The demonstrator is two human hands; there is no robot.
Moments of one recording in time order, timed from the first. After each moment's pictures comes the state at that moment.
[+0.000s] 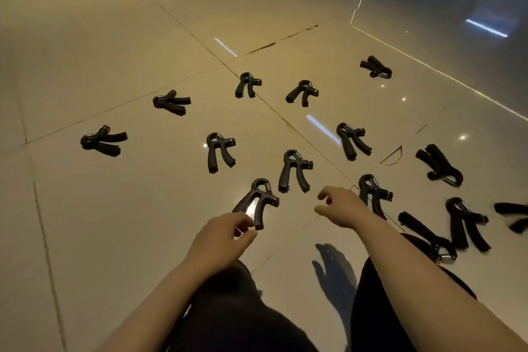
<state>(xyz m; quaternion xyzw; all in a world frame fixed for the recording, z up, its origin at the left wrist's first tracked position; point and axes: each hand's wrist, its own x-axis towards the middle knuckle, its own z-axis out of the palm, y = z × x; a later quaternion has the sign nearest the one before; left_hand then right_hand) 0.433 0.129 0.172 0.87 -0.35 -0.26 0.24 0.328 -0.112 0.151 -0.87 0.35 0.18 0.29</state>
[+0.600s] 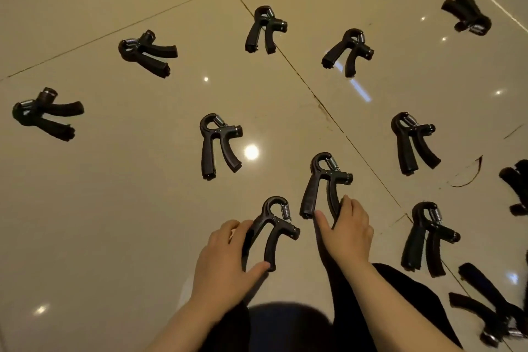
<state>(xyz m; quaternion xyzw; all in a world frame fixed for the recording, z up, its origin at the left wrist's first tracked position) 0.533 0.066 0.048 0.90 -0.28 -0.29 0.18 0.434 -0.143 -0.014 -0.85 0.49 0.13 0.17</state>
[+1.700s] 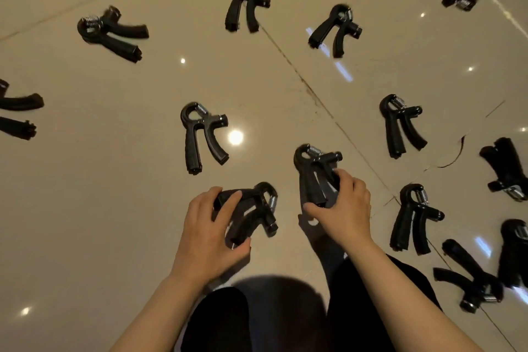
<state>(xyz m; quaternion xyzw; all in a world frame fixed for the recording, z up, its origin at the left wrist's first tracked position) 0.574 0.067 0.025 0.88 -0.39 -0.15 0.23 0.455 -0.151 0.033 -0.82 0.49 0.09 0.27</state>
